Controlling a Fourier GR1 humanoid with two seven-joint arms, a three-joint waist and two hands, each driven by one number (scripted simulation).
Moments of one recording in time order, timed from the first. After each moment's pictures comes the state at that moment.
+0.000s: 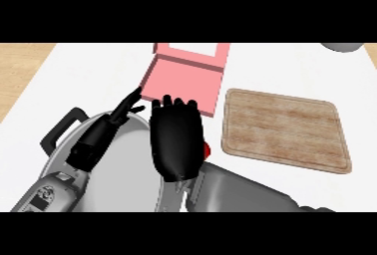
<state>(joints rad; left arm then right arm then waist) -0.27 0.44 -0.43 -1.58 0.18 0.09 0.06 -0.83 -0.03 0.83 -1.47 1.06 0.04 1.06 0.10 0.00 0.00</state>
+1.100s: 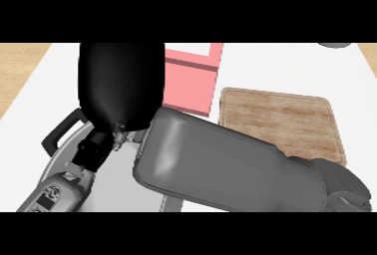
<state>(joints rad) -0.28 0.42 -0.44 -1.57 0.20 0.13 0.09 -1.33 -0.02 0.69 -1.27 0.88 -0.06 1.20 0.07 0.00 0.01</state>
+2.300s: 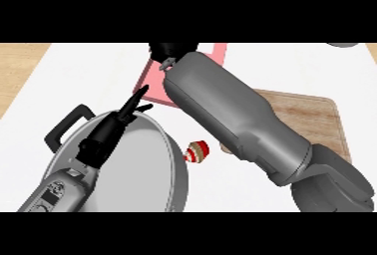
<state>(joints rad) -0.30 0.40 -0.45 -1.55 0.20 0.11 0.06 -1.43 -0.01 0.61 -0.62 0.74 -0.31 1.03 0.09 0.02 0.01</state>
